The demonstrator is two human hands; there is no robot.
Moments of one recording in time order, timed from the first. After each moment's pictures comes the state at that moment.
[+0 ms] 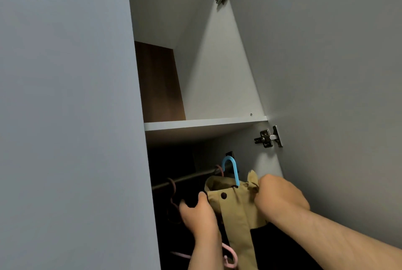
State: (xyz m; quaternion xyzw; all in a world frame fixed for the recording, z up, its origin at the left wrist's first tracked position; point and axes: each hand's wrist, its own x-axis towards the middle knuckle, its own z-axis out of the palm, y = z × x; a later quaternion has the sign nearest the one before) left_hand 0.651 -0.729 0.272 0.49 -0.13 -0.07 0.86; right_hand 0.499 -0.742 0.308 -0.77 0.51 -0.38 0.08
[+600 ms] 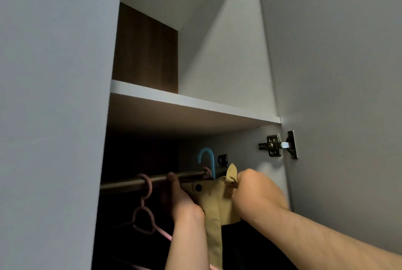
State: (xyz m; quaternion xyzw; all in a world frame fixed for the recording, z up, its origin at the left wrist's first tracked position) left_hand 0.719 -0.829 0.302 0.21 -0.07 -0.21 0.95; right_hand 0.559 -0.808 0.328 -0.79 0.46 -0.41 0.03
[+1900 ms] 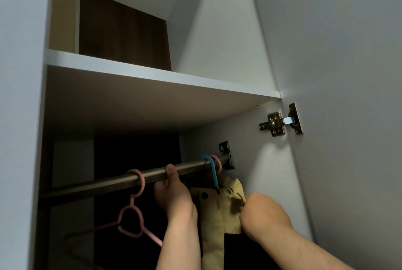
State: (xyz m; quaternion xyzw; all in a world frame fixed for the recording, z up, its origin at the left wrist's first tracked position) left_hand 0.723 -0.828 0.299 0.34 -0.14 -0.02 0.93; right_hand 0.589 -0.875 0.257 -0.80 0.49 -0.33 0.12
